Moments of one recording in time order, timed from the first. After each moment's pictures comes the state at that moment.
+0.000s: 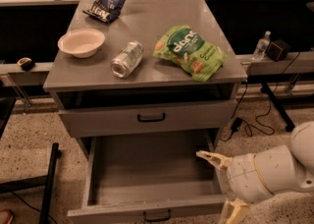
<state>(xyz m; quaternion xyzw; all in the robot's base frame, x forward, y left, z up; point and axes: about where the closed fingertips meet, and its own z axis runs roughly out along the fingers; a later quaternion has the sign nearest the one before) 0.339 -0.125 0.702 -0.70 0.62 0.21 0.30</state>
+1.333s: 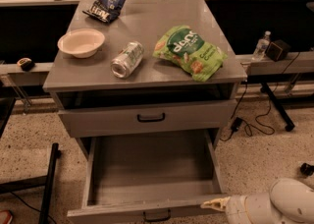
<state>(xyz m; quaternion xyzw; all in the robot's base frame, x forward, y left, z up) 0.325 -0.174 0.498 -0.72 0.61 0.18 0.29</state>
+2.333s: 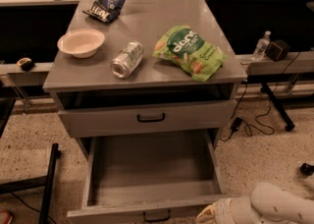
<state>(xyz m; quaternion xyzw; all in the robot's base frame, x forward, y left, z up) 0.338 -0.165 0.427 -0.70 0.64 0.19 0.26</state>
